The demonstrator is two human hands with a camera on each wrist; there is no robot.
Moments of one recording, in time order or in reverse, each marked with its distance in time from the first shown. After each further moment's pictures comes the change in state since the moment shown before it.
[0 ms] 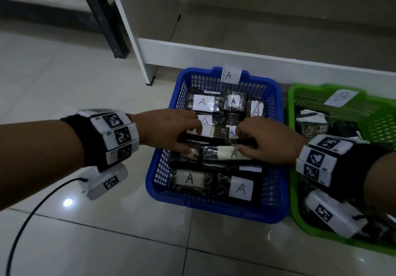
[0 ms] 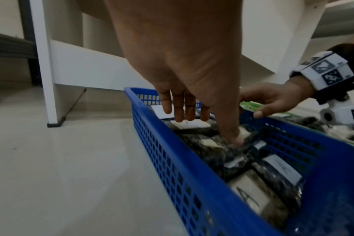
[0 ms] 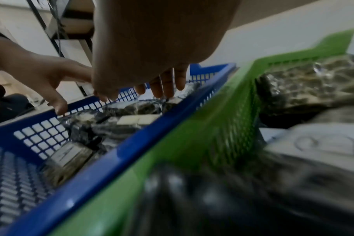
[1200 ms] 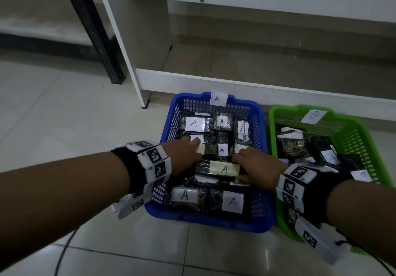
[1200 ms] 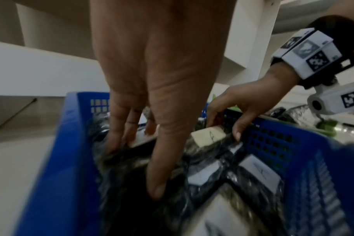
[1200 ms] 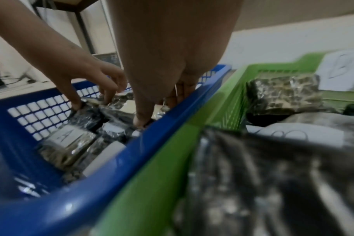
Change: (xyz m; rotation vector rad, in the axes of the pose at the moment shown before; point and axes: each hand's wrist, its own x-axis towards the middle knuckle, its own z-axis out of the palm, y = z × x) left_hand 0.026 0.043 0.004 0.338 -0.310 -0.160; right_hand -0.012 -0.002 0.021 -0.116 -0.246 0.138
